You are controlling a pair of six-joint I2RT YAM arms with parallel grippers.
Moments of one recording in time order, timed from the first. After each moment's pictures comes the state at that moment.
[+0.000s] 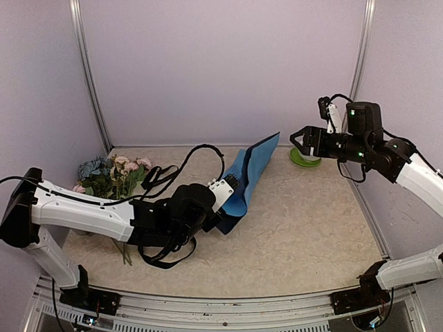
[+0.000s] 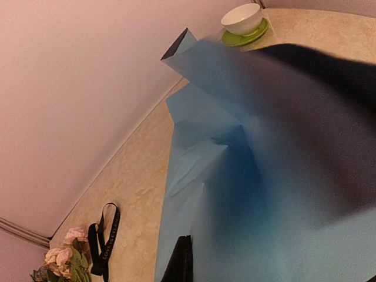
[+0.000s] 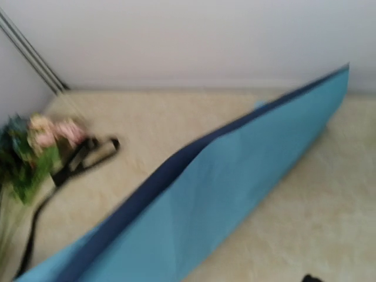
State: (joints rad) left arm -1.23 1.59 1.01 0.10 -0.78 0.25; right arm 0.55 1.14 1.17 -0.38 -0.02 0.36
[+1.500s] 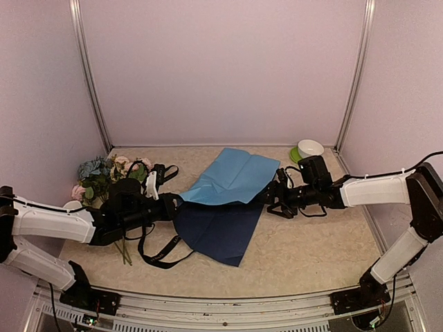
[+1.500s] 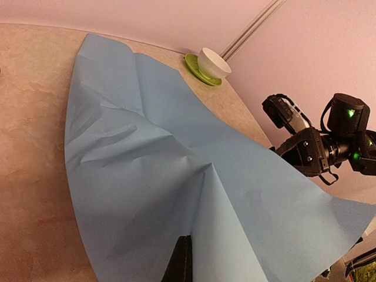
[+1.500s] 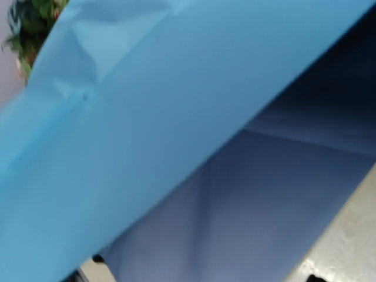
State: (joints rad) left arm -0.81 1.29 0.50 0.52 0.02 -0.65; right arm 0.55 1.55 0.81 0.06 -0.55 0.79
